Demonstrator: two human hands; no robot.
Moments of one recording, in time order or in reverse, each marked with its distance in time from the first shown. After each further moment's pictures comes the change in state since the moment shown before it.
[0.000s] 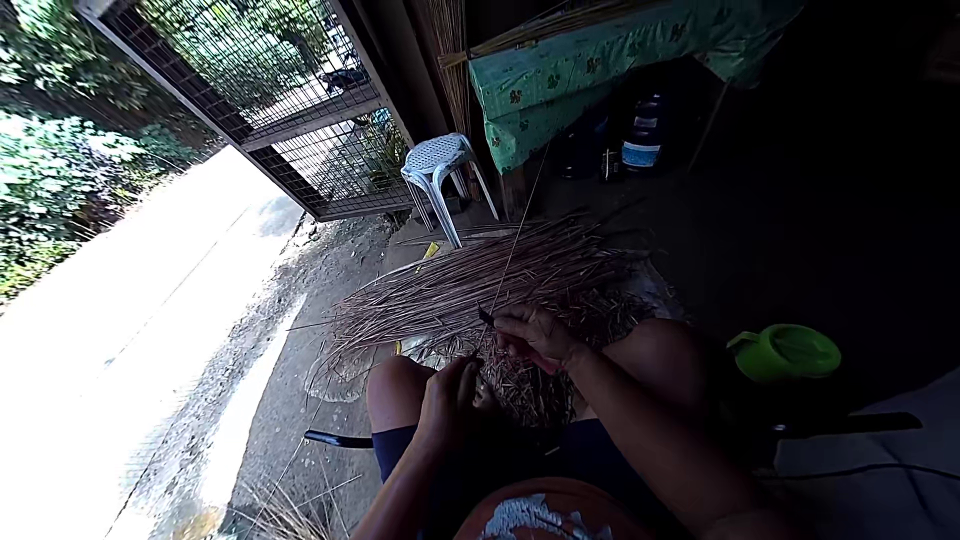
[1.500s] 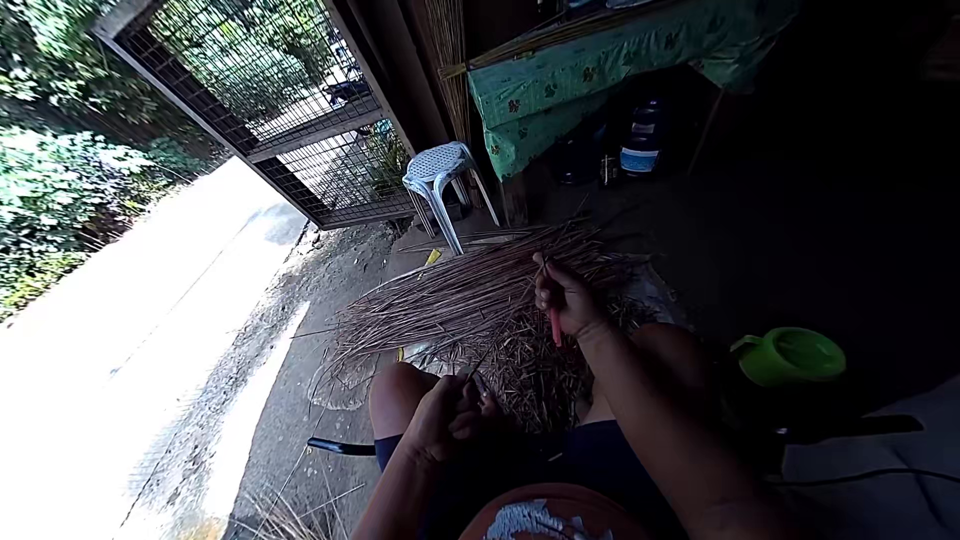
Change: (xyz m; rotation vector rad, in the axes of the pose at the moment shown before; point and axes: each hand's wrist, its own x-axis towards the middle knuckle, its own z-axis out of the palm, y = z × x) left_hand -0.003 -0.010 -0.014 -1.432 -0.486 -0.589; right_hand 0.020 -0.020 -0.043 0.446 0.310 -0.226
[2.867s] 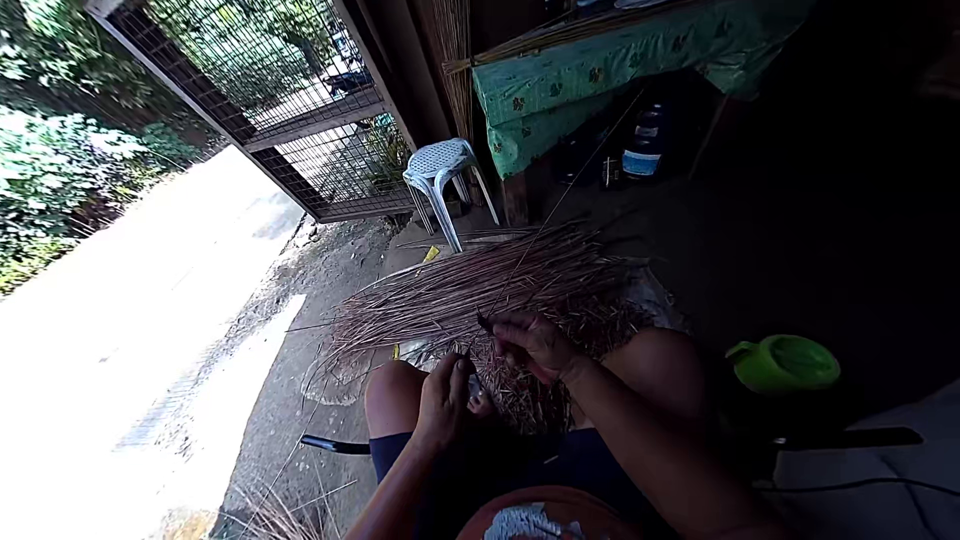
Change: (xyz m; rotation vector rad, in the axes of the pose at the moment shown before) left_hand 0.018 -0.004 0.004 1.351 0.425 0.785; right_hand -0.043 0.032 0.029 -0.334 -0.356 0.158
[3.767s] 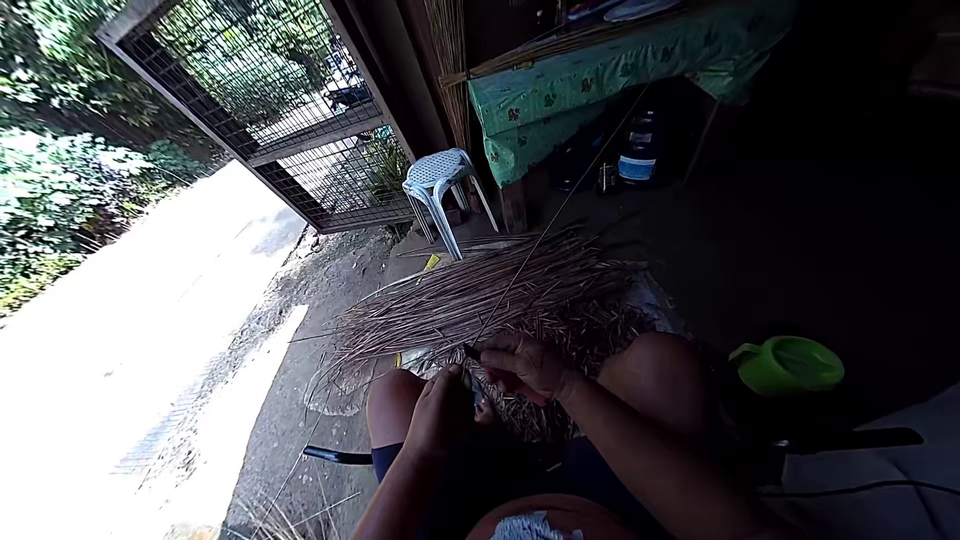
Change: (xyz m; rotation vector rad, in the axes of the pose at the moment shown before) left_hand 0.000 0.019 -0.006 -0.906 -0.098 -0.482; right_hand -0.004 0.013 0.010 -0.018 -0.156 0.049
